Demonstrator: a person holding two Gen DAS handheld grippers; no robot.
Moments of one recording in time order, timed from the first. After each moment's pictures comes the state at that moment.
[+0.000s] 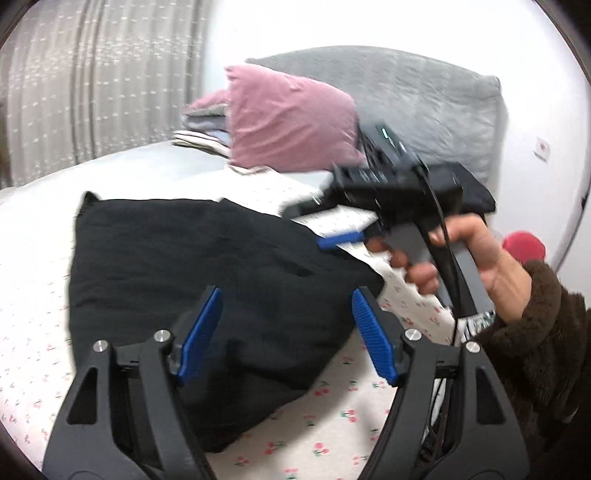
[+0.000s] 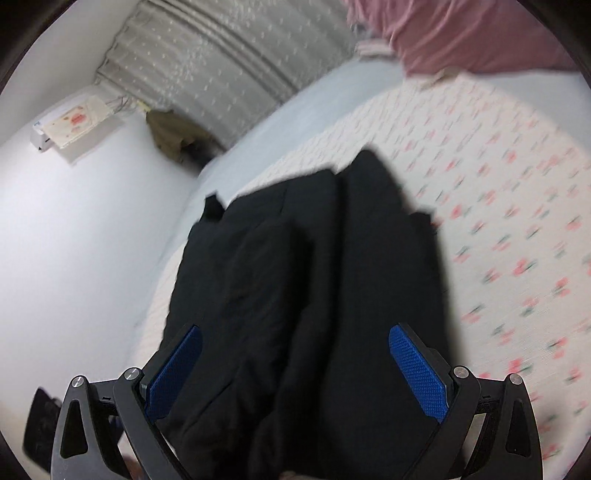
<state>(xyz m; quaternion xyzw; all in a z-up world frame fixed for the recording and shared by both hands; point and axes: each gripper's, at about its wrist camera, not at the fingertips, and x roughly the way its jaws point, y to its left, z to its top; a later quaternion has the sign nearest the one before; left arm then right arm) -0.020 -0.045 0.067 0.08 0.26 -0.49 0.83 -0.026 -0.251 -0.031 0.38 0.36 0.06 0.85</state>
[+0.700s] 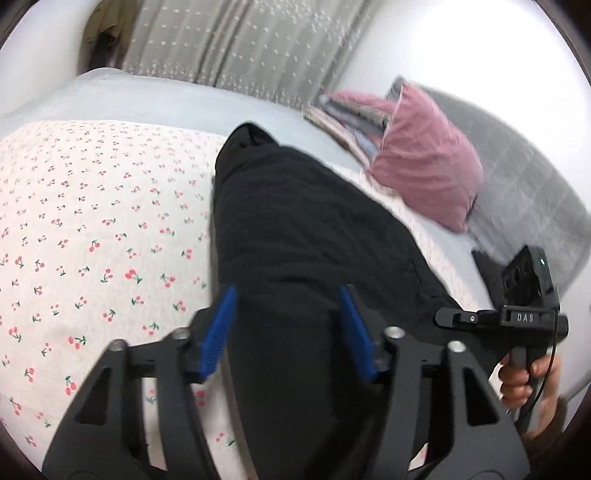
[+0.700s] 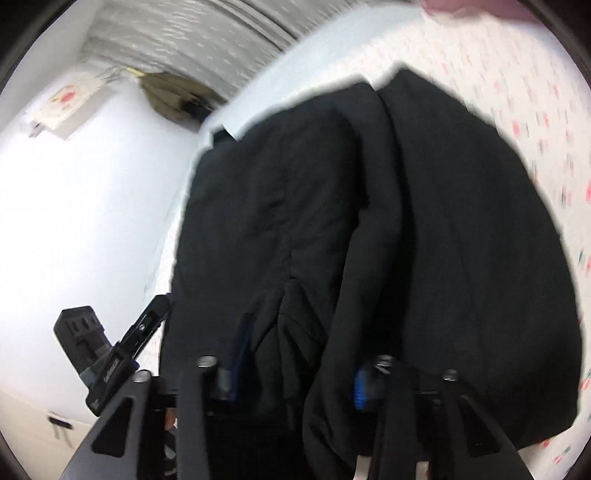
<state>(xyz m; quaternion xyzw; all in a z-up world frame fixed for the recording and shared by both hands) 0.095 0.032 0.015 -0.12 0.36 -0.31 0.87 0.006 -0.189 -0.046 0.38 0.41 0.10 0.83</state>
